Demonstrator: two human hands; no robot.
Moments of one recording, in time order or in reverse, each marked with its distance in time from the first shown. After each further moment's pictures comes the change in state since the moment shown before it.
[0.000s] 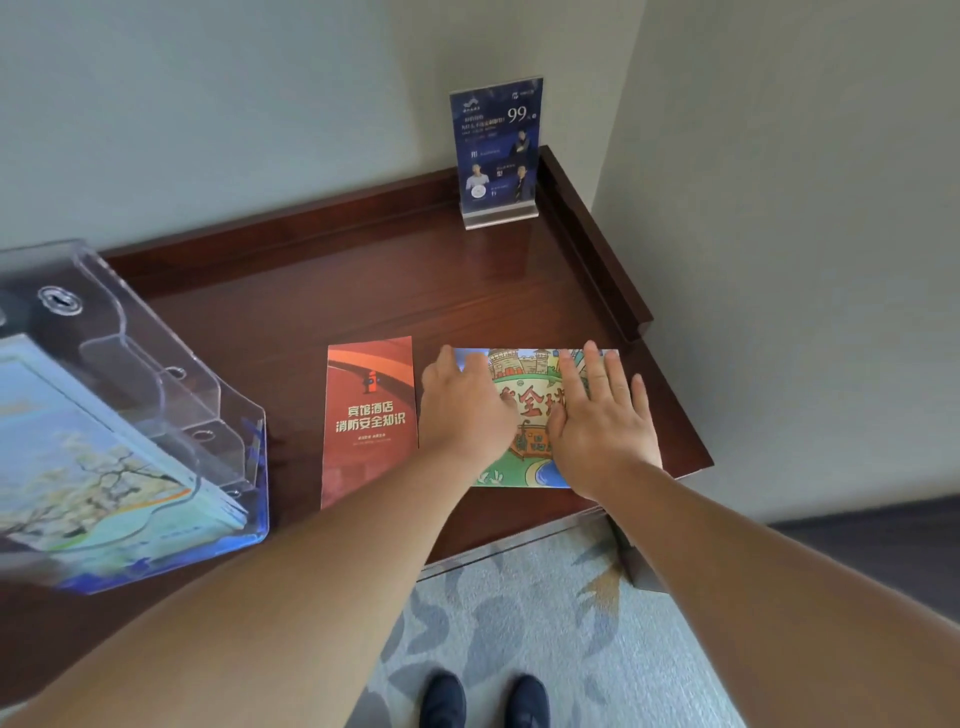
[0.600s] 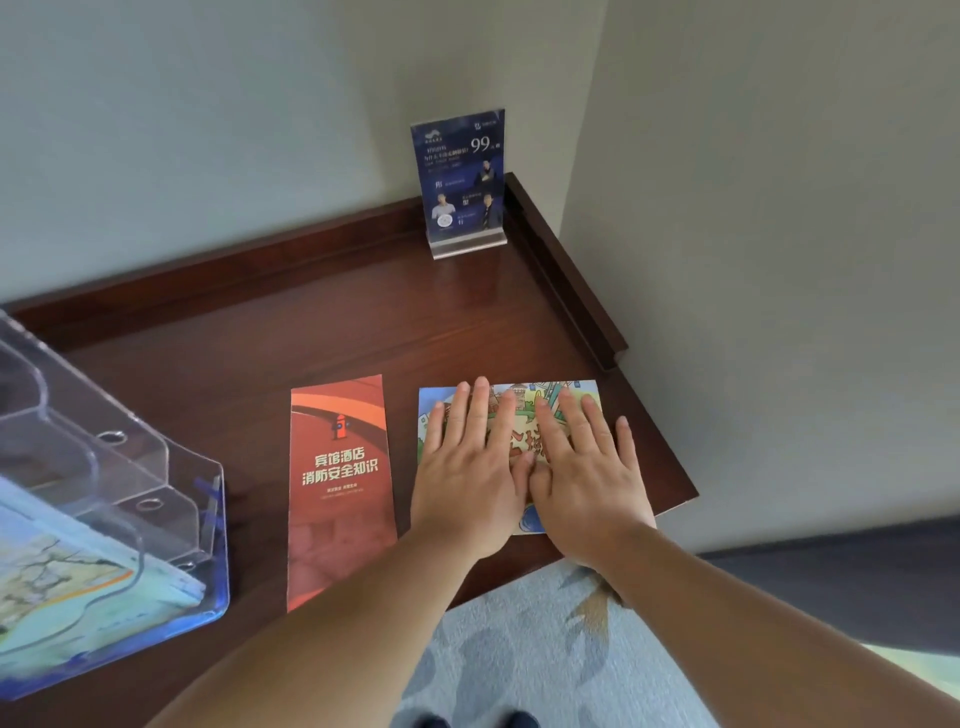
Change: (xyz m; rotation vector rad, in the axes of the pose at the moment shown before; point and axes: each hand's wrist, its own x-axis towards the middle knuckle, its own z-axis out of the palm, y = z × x) left_hand -0.007 -0.018 0.048 0.374 0.043 0.404; right_hand -0.016 0.005 0.002 0.063 0.031 -0.052
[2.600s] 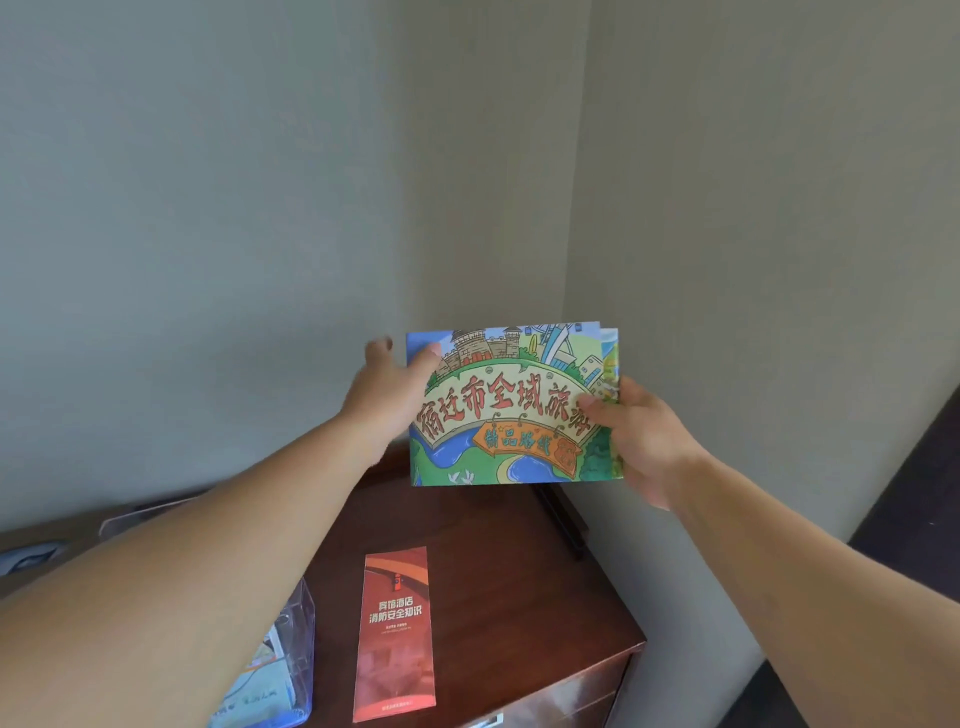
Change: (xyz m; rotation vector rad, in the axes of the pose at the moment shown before) left_hand -0.018 -0.028 -0.357 -0.930 0.408 -0.395; right_hand -0.055 -0.033 -0.303 1.516 0.132 -0.036
